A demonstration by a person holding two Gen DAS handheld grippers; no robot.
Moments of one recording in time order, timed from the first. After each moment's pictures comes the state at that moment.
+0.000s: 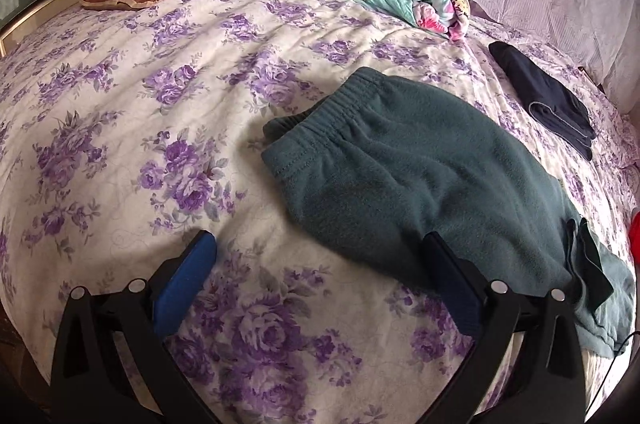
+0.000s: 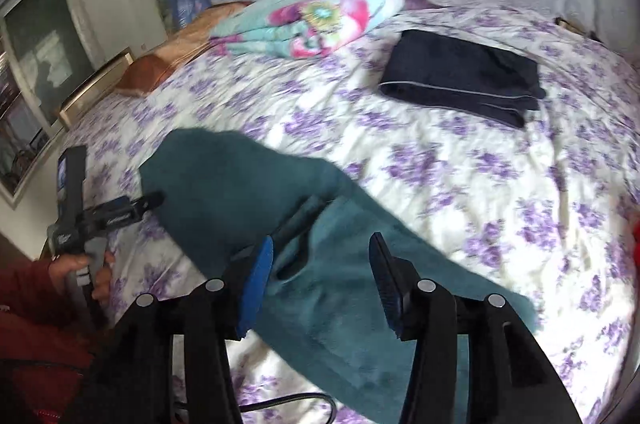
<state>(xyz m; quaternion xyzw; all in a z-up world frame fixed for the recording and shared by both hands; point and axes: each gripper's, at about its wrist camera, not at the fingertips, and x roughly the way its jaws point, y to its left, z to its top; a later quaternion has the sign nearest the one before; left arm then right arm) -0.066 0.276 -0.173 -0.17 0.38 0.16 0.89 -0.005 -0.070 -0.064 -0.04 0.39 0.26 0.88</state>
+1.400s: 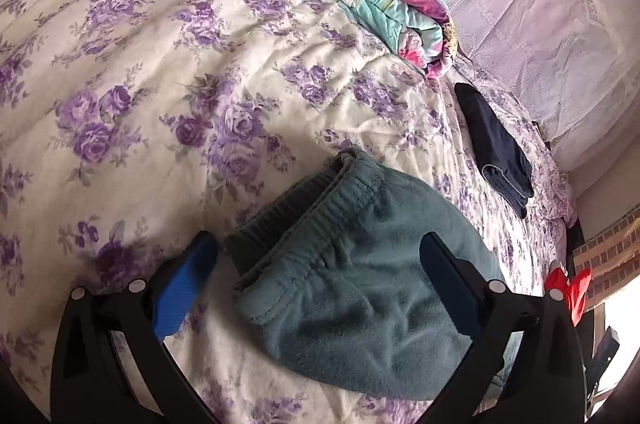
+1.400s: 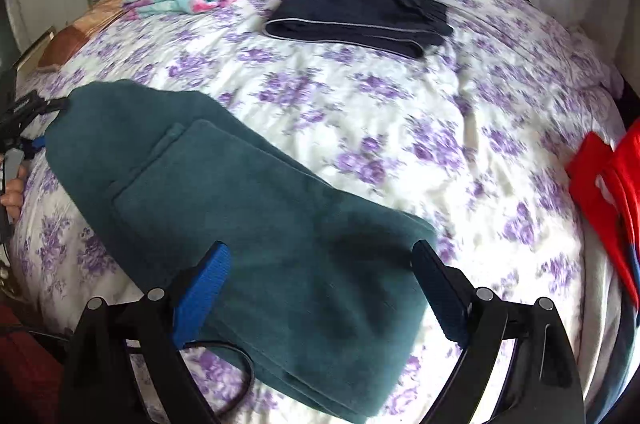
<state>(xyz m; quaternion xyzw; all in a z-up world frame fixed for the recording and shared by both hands) -0.010 0.335 -0.167 -0.32 0.38 0.03 0.87 -0.006 -0.136 -0.103 -0.08 0.45 0.13 0.88</state>
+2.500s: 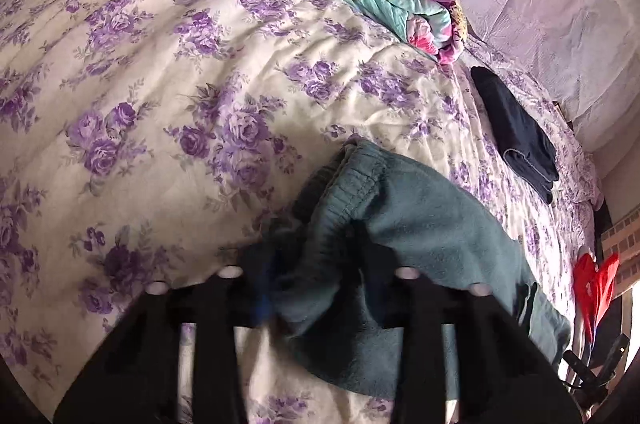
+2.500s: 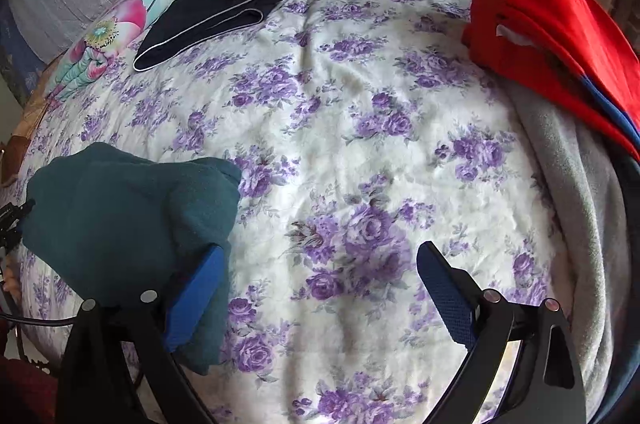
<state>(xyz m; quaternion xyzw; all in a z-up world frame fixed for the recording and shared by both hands) -0.007 0.327 -0.156 -0.28 0.40 0.06 0.87 -0.007 -0.243 -0.133 0.07 0.47 0.02 0.88</state>
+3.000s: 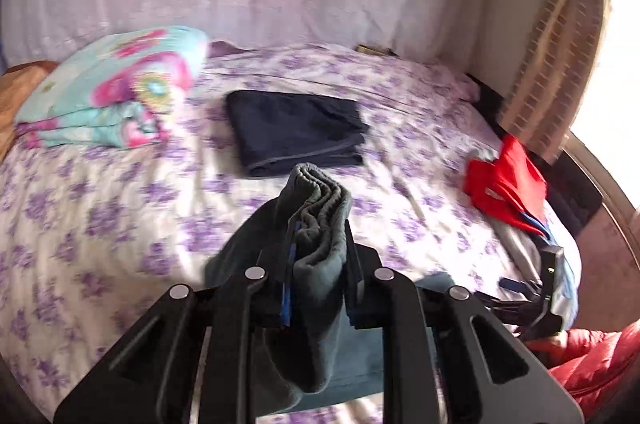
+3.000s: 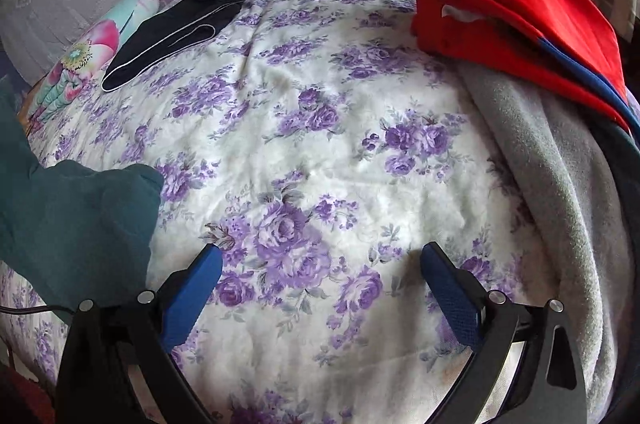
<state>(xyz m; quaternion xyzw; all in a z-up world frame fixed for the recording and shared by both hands) 0.002 0.076 -0.008 -0.04 0.32 -0.20 0.93 -0.012 -0.279 -0.159 0.08 0.44 0.00 0.89</state>
